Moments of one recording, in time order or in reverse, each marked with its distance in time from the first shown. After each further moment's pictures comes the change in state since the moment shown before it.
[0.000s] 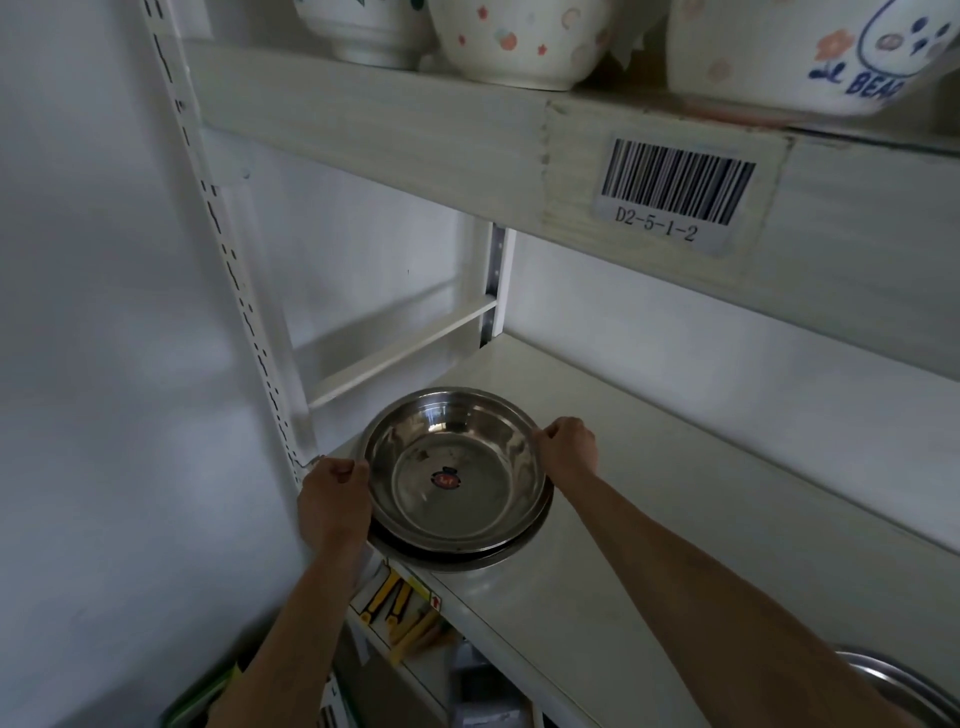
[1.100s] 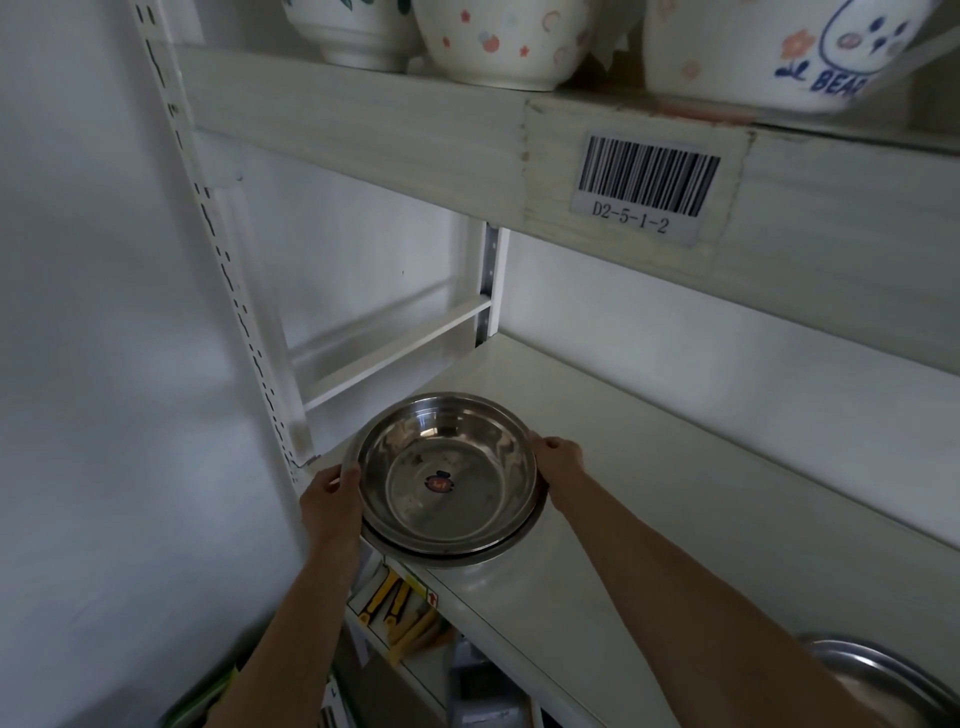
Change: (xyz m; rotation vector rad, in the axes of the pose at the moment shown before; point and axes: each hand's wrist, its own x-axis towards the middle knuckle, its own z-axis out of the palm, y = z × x) left_hand 0.004 -0.018 0.009 -0.343 -0.120 -0.147; right_hand -0.002 0.019 0.015 0.489 -0.139 0.269
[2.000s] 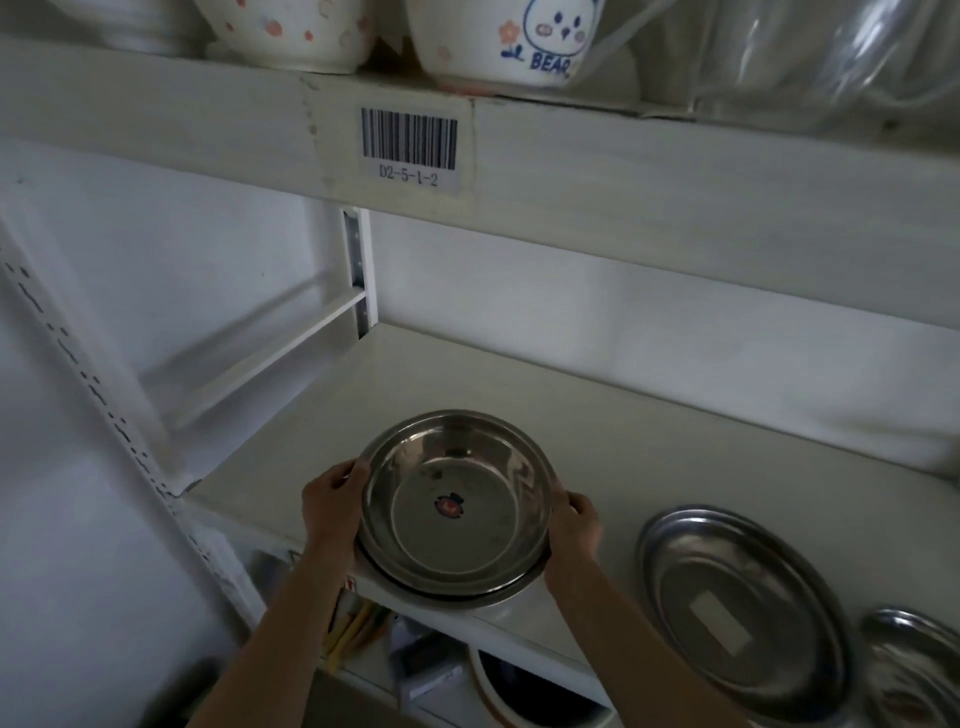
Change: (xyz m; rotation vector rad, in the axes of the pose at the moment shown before) left_hand -0.058 -0.011 0.058 0.183 -0.443 0.146; right_hand -0.109 0.101 -0.104 0.494 0.530 0.130
